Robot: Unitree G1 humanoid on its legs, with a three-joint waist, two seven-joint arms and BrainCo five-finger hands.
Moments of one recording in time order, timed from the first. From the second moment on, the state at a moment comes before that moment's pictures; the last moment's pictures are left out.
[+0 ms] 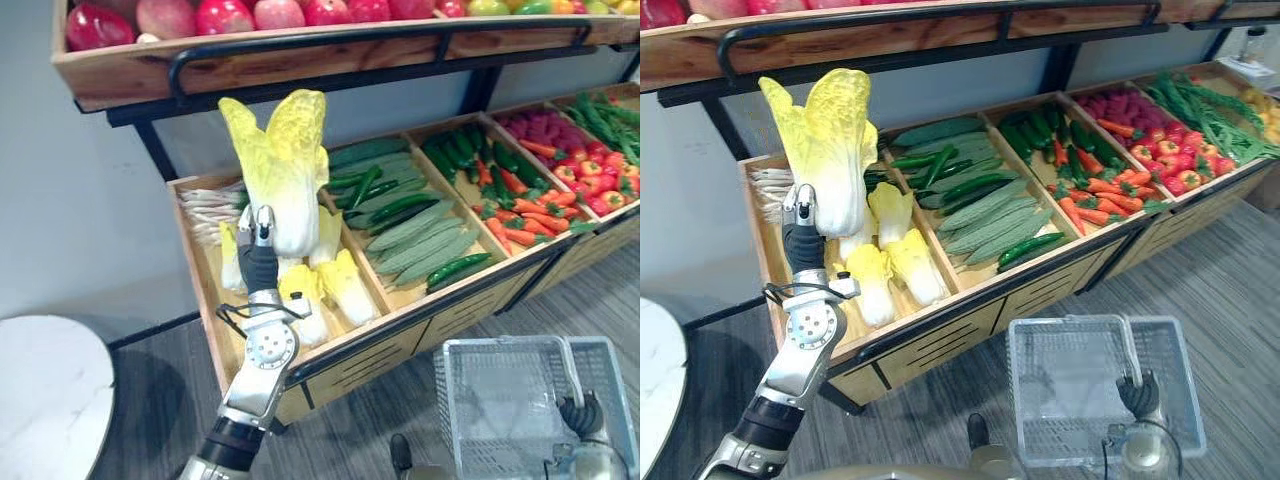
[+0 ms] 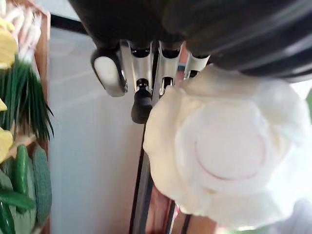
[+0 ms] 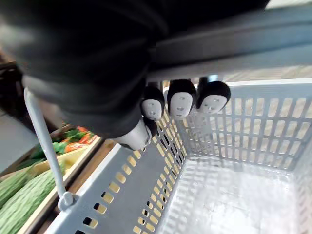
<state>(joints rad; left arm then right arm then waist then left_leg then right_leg) -0.16 0.23 -0.23 -0.08 -0.06 -0.28 0.57 0.22 -0.34 -0.33 0.53 -0.39 -0.23 -0.20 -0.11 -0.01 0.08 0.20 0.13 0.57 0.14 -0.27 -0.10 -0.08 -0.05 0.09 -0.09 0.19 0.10</state>
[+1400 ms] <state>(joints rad) -0.34 0.57 -1.07 0.04 -0.02 -0.47 -0.18 0.08 -0.95 0.09 0.17 -0.26 -0.34 0.47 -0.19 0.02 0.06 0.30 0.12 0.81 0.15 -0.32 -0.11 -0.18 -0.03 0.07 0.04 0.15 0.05</state>
